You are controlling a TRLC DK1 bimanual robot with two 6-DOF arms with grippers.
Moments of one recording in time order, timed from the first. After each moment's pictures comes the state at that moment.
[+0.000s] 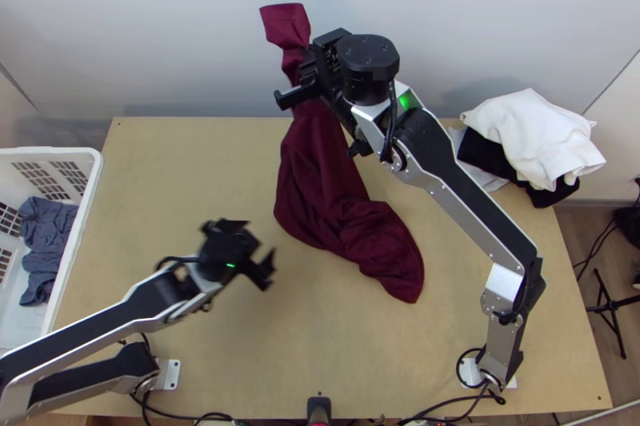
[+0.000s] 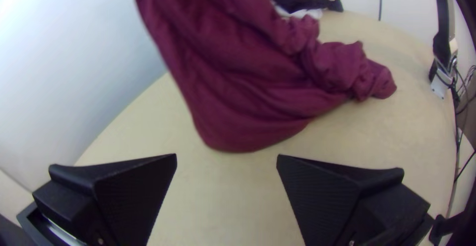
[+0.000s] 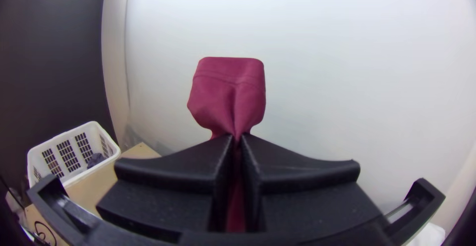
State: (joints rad) left arm -0.84 1.11 0.71 -0.20 -0.32 0.14; right arm 0.81 1.95 2.32 -0.45 0.35 -0.03
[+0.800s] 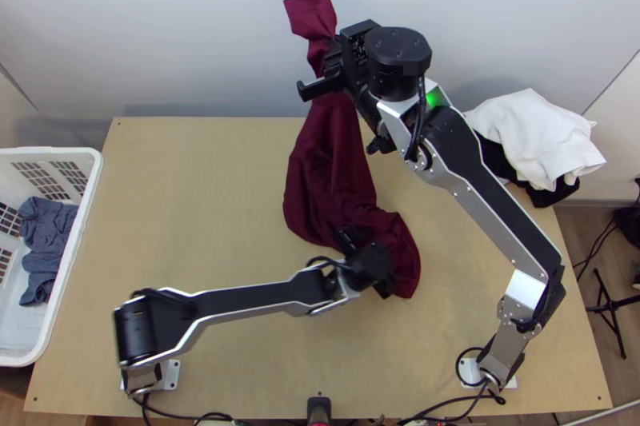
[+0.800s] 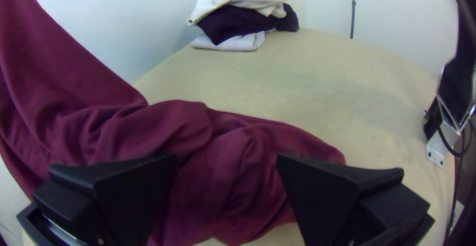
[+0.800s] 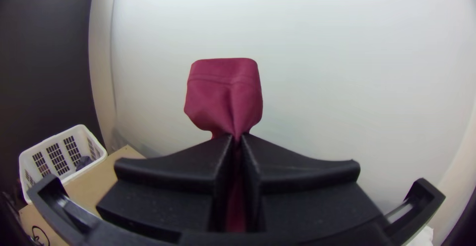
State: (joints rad) left arm -1.18 1.94 1.34 0.05 -0.44 -0.02; right arm 0.77 1.87 2.25 -0.45 0.39 -0.05
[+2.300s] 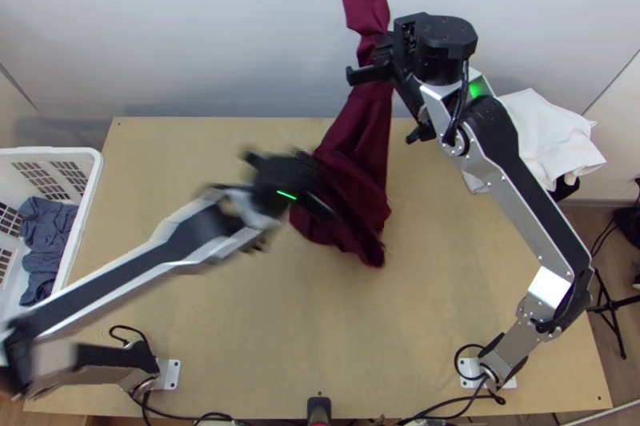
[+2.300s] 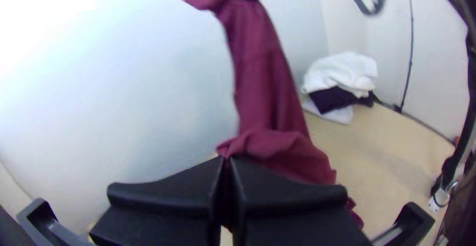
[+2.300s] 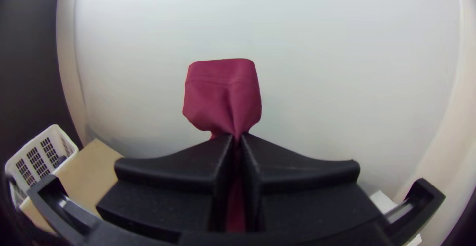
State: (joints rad) left arm -0.91 1.47 1.54 -0.41 -0.50 0.11; right arm 0.61 1.78 2.14 -0.50 0.38 -0.01
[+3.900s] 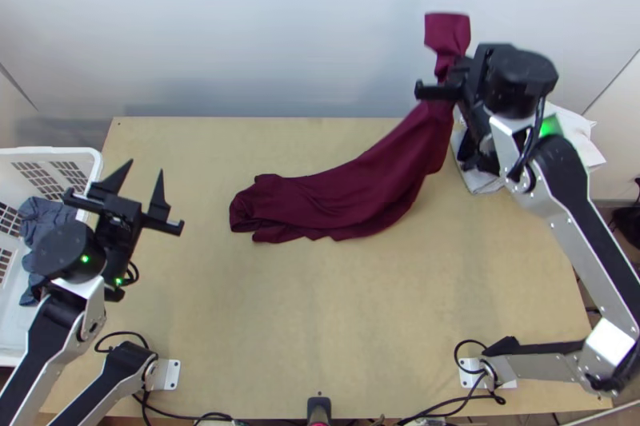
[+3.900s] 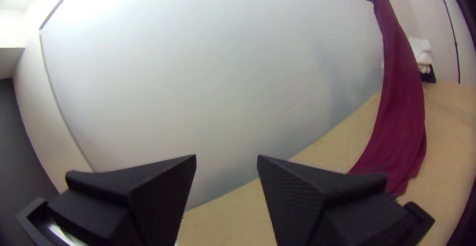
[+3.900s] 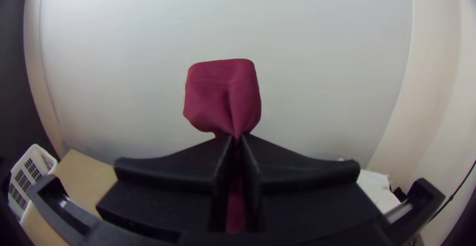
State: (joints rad) left arm -0.32 0.67 0.76 -0.06 -0.27 0.48; right arm 0.49 1.45 1.73 -0.44 0.47 0.08
